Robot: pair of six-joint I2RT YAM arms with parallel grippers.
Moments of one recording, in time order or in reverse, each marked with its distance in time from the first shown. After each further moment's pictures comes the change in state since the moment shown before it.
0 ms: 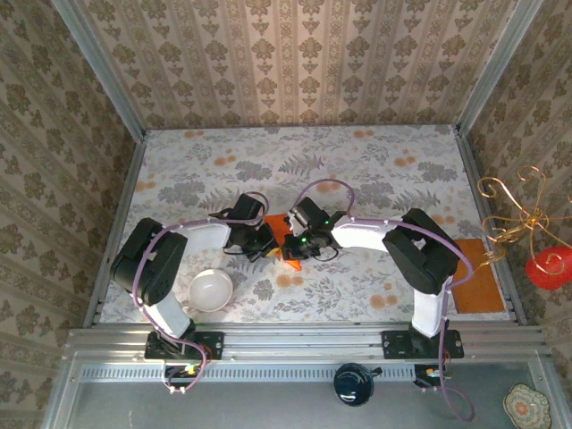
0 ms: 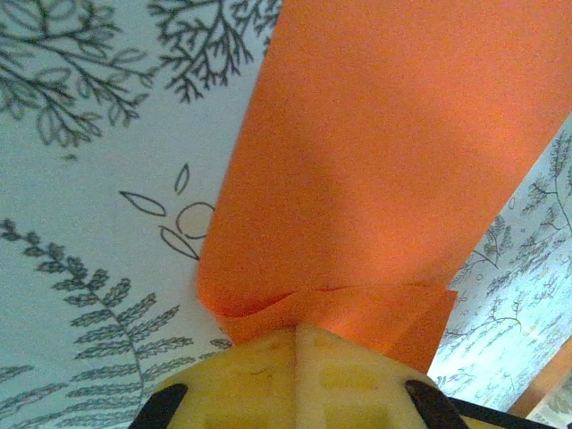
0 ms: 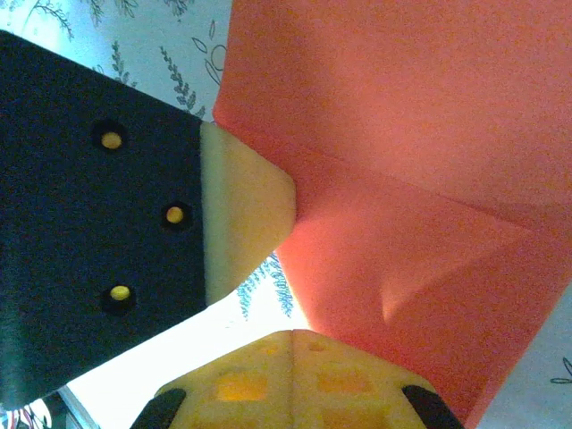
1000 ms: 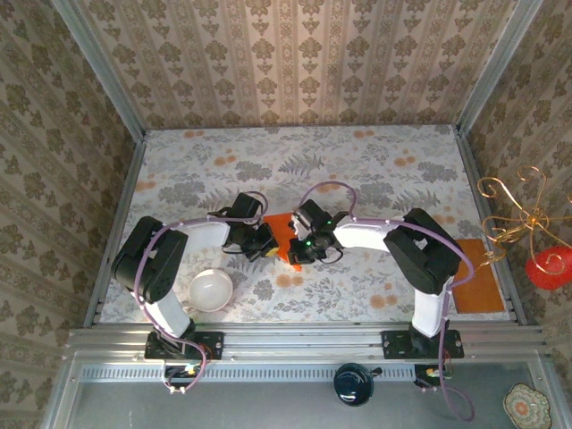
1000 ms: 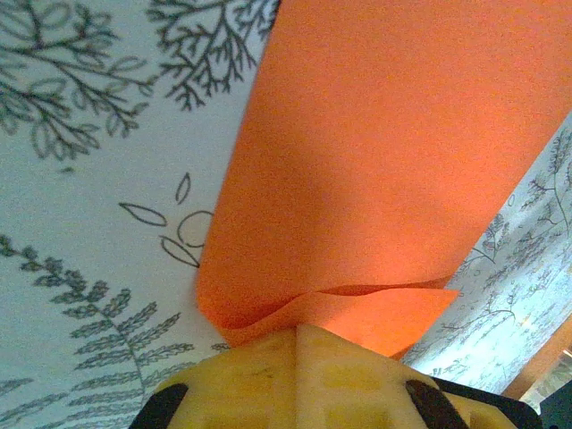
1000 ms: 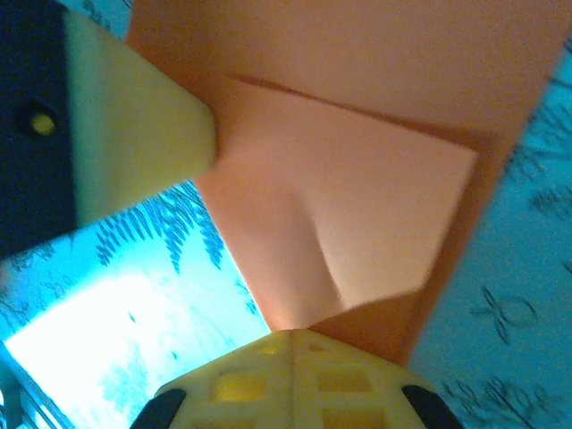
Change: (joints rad) left arm 0.023 0.019 0.008 -0.007 0.044 0.019; right arm -0.019 -0.017 -0.032 -0.085 0.006 -0.063
